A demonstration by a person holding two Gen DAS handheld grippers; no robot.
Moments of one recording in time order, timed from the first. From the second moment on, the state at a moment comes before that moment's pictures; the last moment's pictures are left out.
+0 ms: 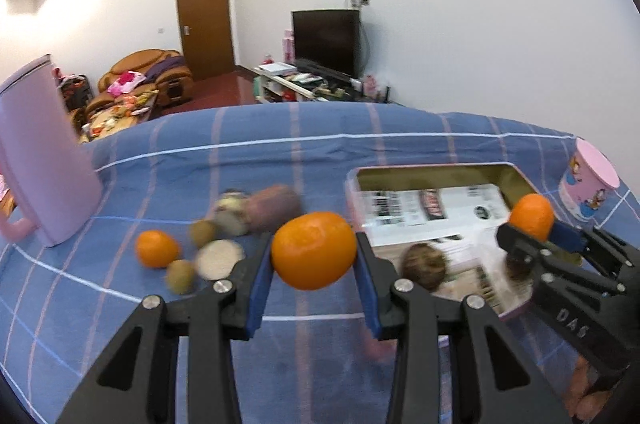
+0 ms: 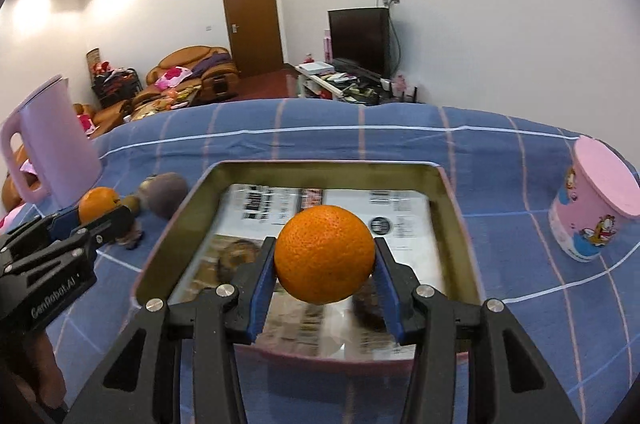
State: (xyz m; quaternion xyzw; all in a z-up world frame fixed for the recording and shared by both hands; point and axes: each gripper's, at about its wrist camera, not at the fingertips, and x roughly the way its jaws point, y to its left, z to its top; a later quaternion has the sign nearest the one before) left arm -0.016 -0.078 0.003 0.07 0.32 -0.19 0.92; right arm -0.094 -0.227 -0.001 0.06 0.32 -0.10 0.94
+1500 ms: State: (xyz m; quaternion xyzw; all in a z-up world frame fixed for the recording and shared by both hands) left arm -0.017 -0.134 -0.001 0.08 0.32 -0.22 0.92; right arm -0.092 -0.266 -0.004 0.11 0.33 -0.09 0.93
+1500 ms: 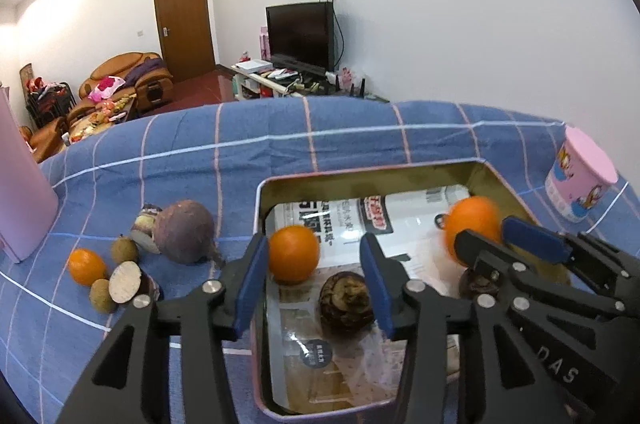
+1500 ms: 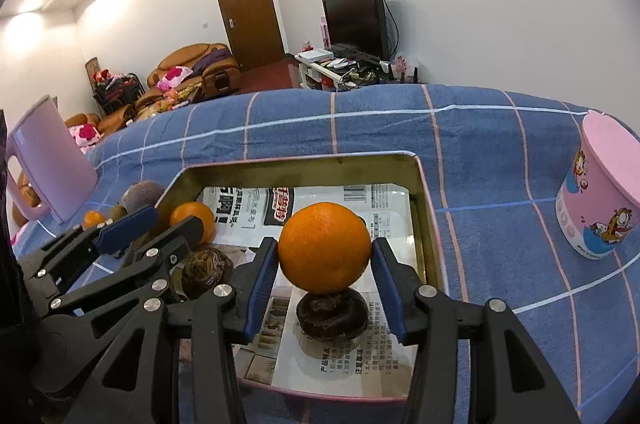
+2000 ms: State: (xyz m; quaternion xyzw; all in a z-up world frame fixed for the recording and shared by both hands) left arm -0.008 -0.091 0.026 0.03 0.27 -0.15 0.95; right arm -0.110 -0.266 0.014 0.12 0.26 -0.10 0.95
